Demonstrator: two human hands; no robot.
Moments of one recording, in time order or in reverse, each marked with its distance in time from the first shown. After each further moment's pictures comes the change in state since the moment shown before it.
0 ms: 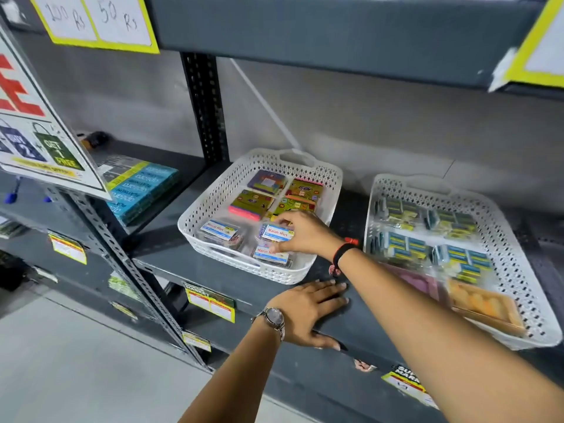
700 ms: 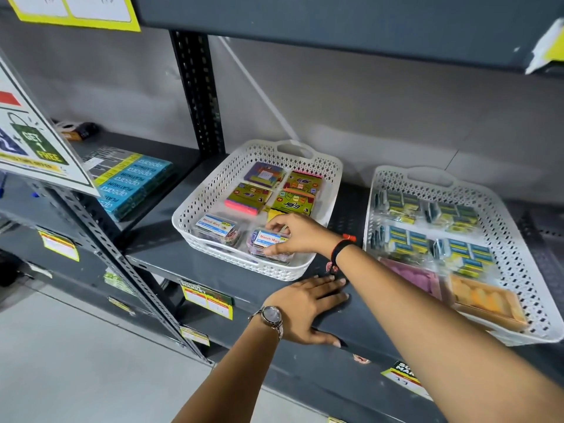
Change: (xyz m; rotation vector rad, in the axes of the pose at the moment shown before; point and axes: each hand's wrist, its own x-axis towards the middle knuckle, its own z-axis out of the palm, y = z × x) left_hand -0.001 -0.001 -0.001 -0.031 0.032 -0.001; right_hand 0.007 0.003 0.009 0.069 -0.163 0.031
